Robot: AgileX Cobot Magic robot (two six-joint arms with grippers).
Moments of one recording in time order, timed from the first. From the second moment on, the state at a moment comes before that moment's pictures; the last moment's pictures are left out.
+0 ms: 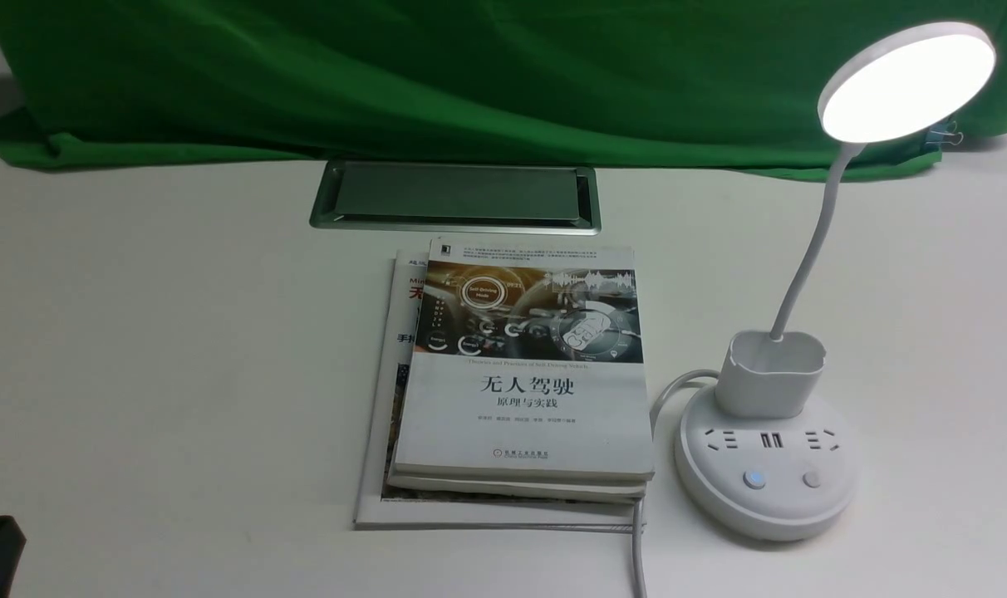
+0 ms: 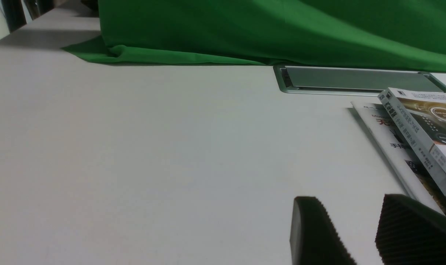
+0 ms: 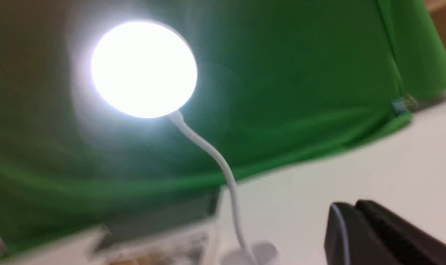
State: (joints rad) right arm 0.12 0.14 -0.19 0.05 0.19 0.36; left arm 0.04 0.00 0.01 -0.14 0.24 0.14
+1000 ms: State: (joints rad) right arm 0.31 1.25 -0.78 0.19 0.90 -0.02; left arm 0.04 0.00 0.01 -0.14 0.24 0.14
